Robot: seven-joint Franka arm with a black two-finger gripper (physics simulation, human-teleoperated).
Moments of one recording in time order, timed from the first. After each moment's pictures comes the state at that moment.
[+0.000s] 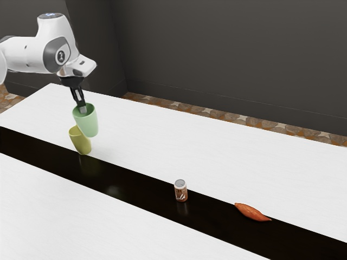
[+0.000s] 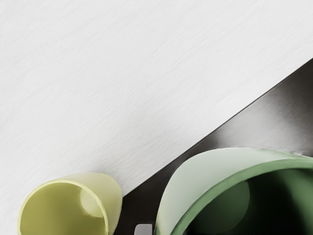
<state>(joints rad) 0.20 0.28 0.10 -1.62 0.02 2.00 0.92</state>
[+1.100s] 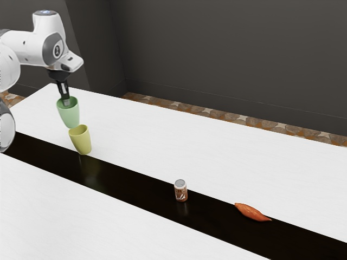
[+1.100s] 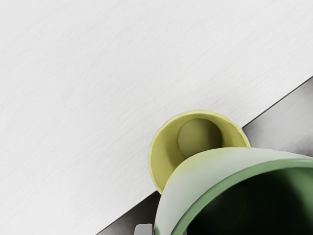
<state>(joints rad) 0.19 0.55 0.27 -1.26 0.01 1.89 1.08</state>
